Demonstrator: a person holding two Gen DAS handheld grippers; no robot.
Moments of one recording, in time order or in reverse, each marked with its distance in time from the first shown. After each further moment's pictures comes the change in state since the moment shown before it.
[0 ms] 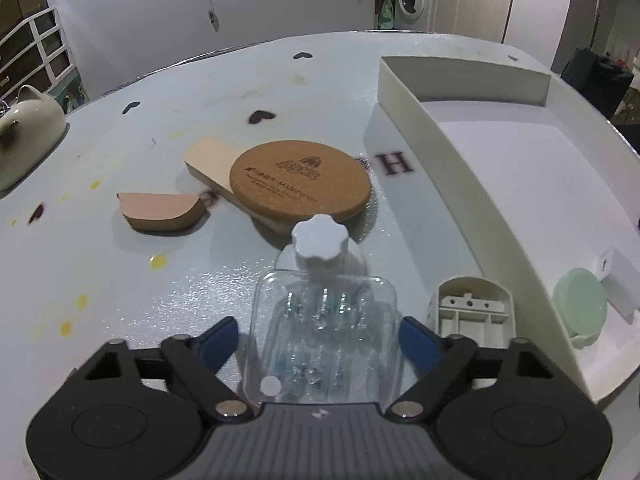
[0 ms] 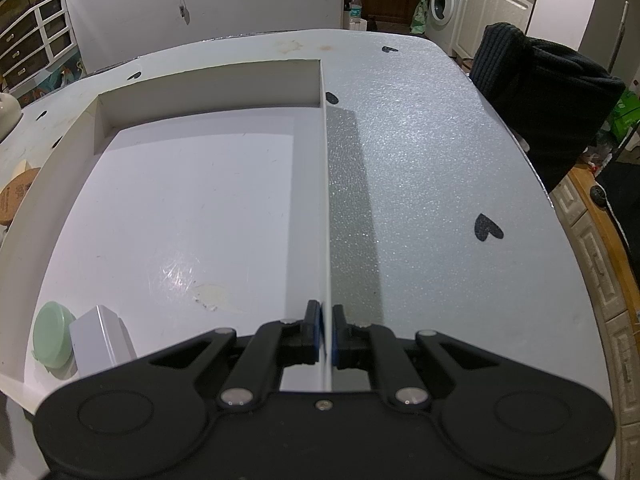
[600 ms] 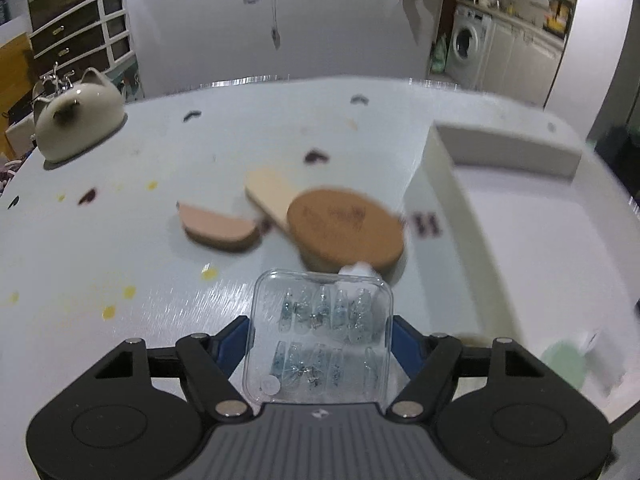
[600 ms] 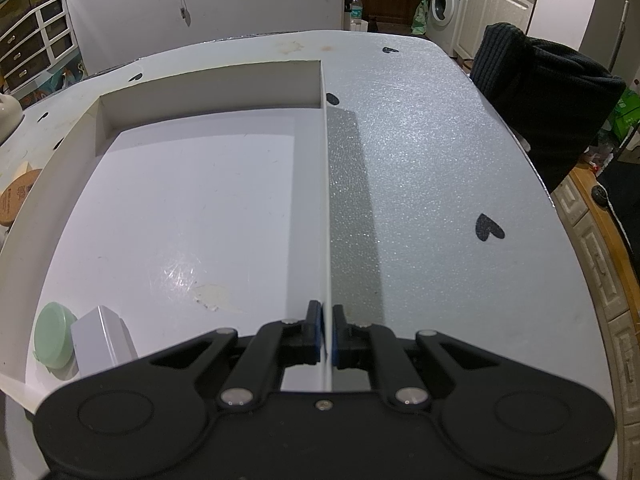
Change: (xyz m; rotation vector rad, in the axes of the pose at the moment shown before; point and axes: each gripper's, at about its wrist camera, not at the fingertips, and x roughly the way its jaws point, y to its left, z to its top) left arm -0.043 0.015 0.014 -0.193 -0.092 0.059; right arm 0.000 -0.001 0.000 0.001 -0.001 0.003
